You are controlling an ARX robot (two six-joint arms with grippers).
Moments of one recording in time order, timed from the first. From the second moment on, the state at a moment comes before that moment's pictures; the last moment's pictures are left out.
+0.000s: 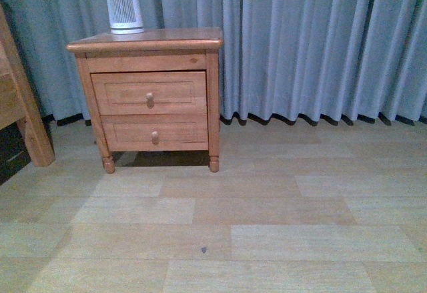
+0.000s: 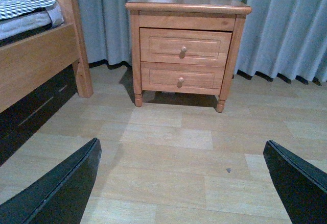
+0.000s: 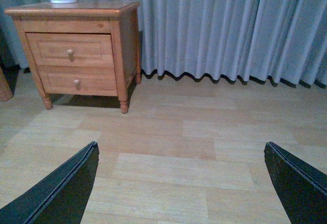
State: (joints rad) left arm 0.00 0.00 0.01 0.00 0.00 -0.01; right arm 0.00 0.00 0.01 0.00 0.00 0.00
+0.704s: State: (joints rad) left arm 0.00 0.00 0.01 0.00 0.00 -0.01; right arm 0.00 0.00 0.01 0.00 0.00 0.00
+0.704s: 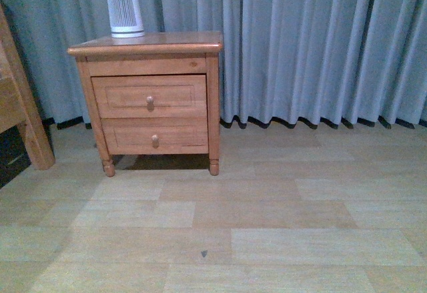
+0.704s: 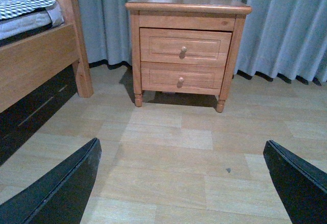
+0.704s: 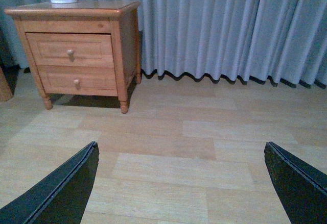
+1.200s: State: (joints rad) left arm 0.00 0.00 0.01 0.00 0.00 -0.01; right arm 0.00 0.00 0.01 0.00 0.00 0.00
